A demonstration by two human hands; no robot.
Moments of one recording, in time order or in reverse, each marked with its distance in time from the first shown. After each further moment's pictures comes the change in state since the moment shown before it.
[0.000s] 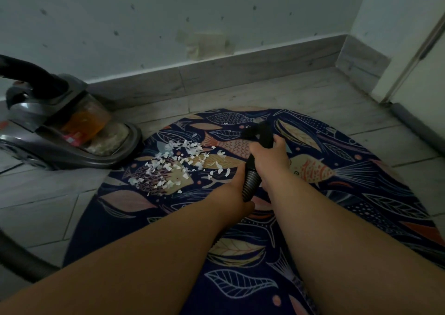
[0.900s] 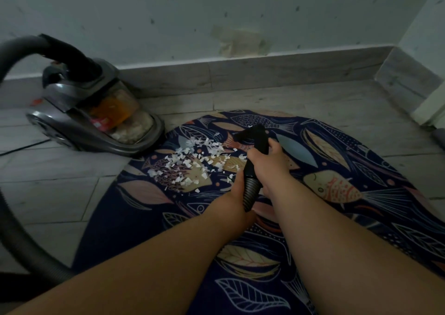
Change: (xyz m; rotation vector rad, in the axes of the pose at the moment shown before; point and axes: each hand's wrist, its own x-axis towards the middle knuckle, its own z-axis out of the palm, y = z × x) left_hand -0.012 -0.037 -0.017 -0.112 0.058 -0.059; right_hand 0.005 -0.004 0.058 -0.107 -0.186 -0.030
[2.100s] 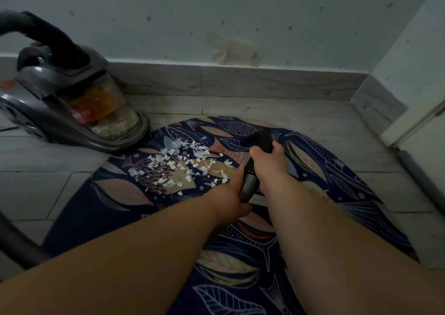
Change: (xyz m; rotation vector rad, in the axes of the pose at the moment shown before) left_hand 0.026 0.006 -0.011 -0.039 -0.046 0.052; right_hand 0.005 -0.015 -0.010 -0.002 0.148 0.040
